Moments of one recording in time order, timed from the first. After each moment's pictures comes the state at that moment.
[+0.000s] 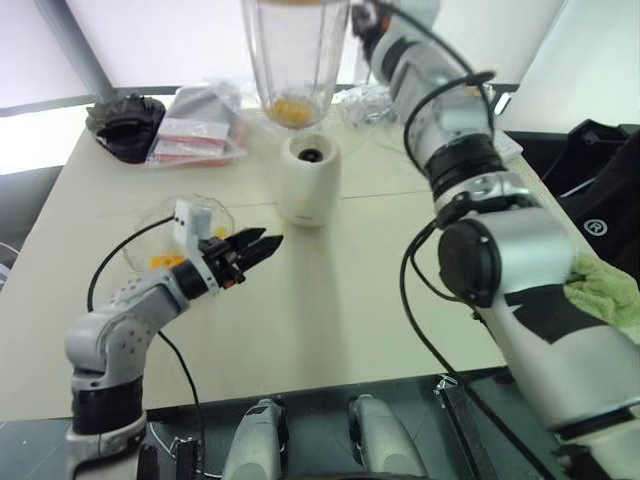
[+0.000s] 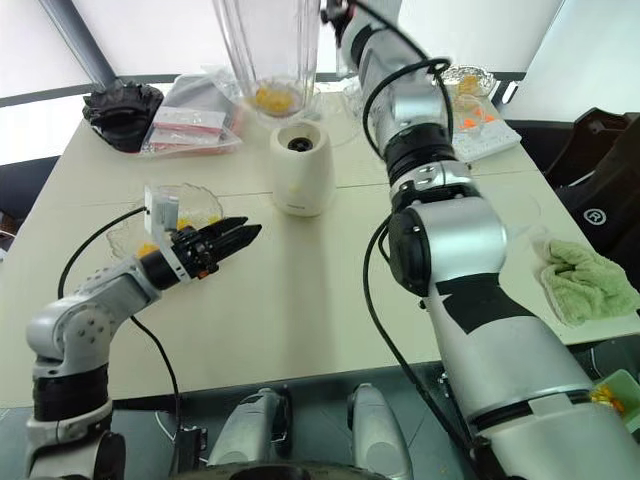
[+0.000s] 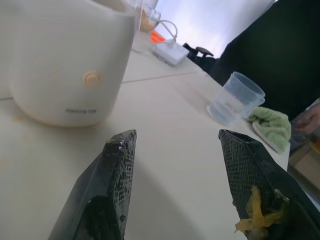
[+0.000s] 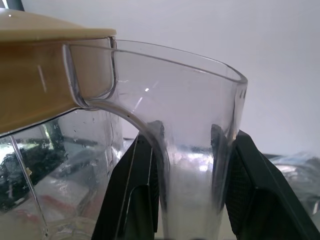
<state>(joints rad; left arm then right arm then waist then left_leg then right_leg) -0.23 0.41 0.27 -0.37 -0.78 0.90 -0.60 -1.55 -0.15 -0.20 1.21 0.14 0.03 0.14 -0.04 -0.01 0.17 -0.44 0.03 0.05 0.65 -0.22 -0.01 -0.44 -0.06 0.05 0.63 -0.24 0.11</state>
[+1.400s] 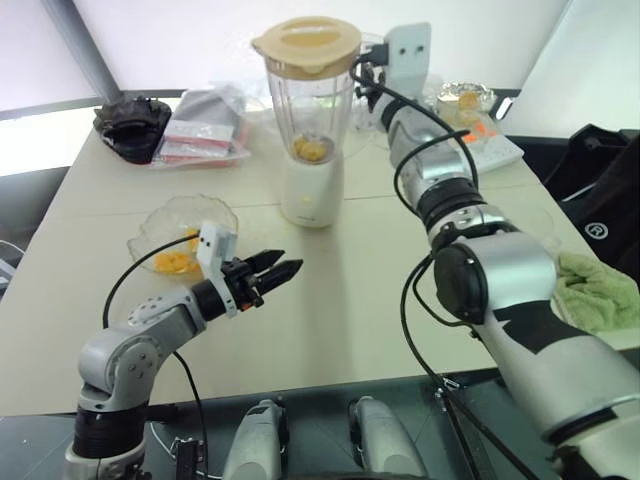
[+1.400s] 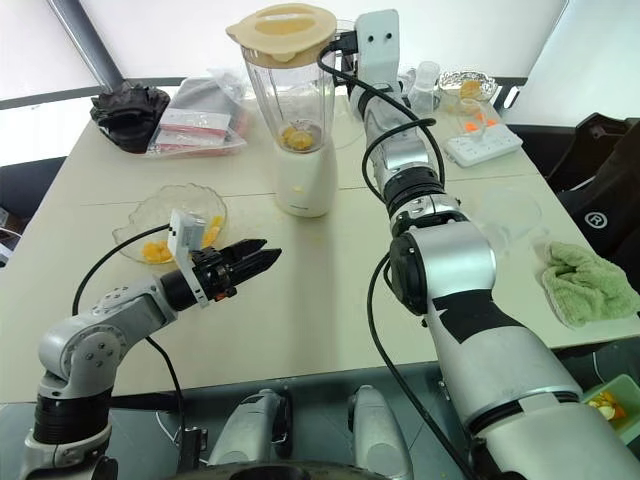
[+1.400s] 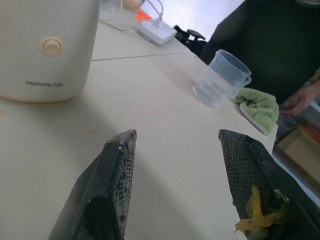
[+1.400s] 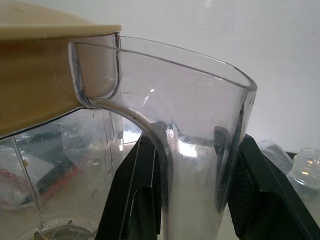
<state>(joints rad) -0.17 0.41 0.14 -0.45 -0.83 0.88 -0.49 -1.45 -0.16 -0.13 1.27 0.02 -0.13 0.07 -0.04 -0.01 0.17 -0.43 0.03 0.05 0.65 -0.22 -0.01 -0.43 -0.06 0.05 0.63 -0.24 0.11</state>
